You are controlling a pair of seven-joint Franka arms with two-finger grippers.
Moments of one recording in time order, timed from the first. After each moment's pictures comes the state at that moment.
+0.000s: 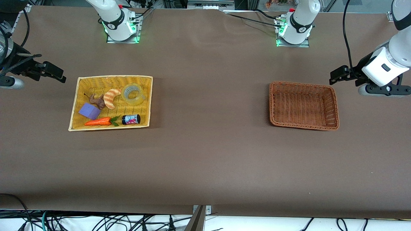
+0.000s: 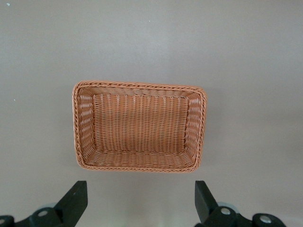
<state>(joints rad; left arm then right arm) -0.01 0.02 -0.04 -1.67 -0.05 1.57 -0.03 0.05 -0.01 -0.06 -1.68 0.04 1.63 0.09</state>
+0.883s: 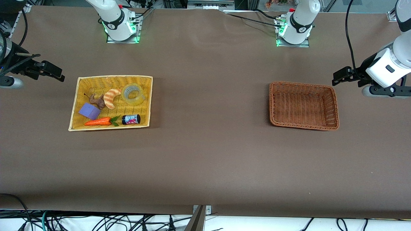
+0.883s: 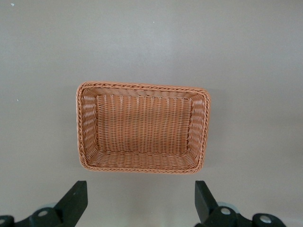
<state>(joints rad) 0.01 0.03 -0.04 -1.67 -0.05 1.58 -0.01 0.05 -0.01 -0.05 -1.68 0.03 1.57 0.08</state>
